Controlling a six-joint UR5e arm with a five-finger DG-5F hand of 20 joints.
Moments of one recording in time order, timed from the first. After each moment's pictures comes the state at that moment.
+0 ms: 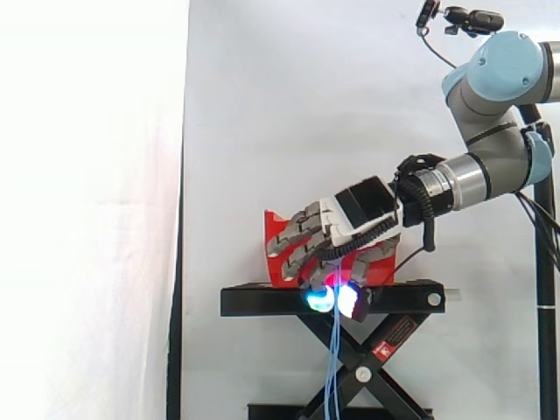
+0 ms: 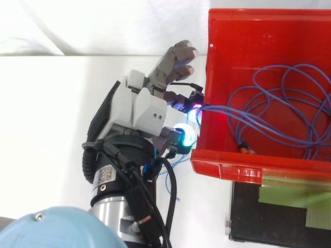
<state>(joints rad) -0.15 -2.34 -0.81 -3.48 -1.79 -2.51</state>
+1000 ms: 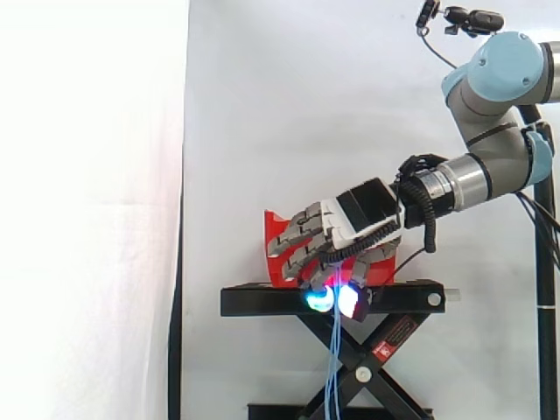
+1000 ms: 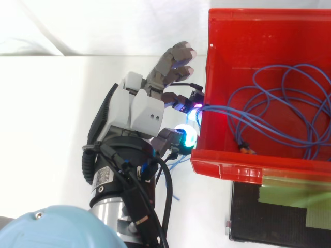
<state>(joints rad) -0.15 -2.34 -0.81 -3.49 -1.79 -2.56</state>
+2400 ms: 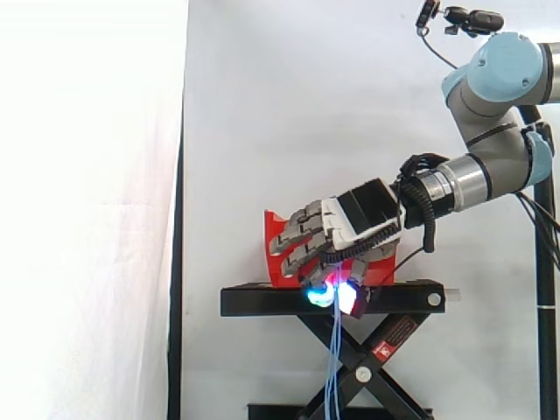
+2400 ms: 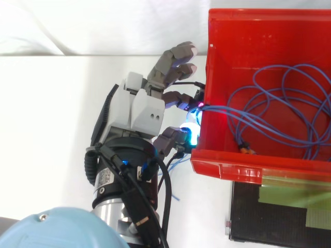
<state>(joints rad) -0.15 -2.34 -0.81 -3.49 -1.79 -2.62</state>
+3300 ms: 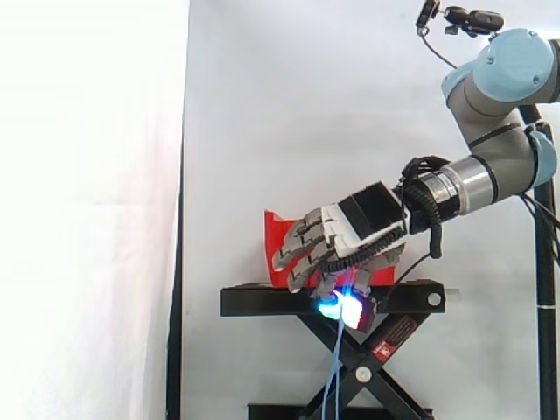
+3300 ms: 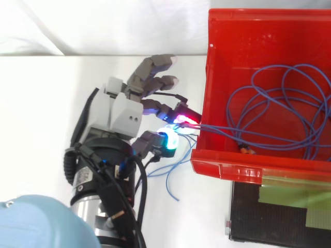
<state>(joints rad) -0.11 -2.33 -0.84 -3.49 -1.79 -2.55</state>
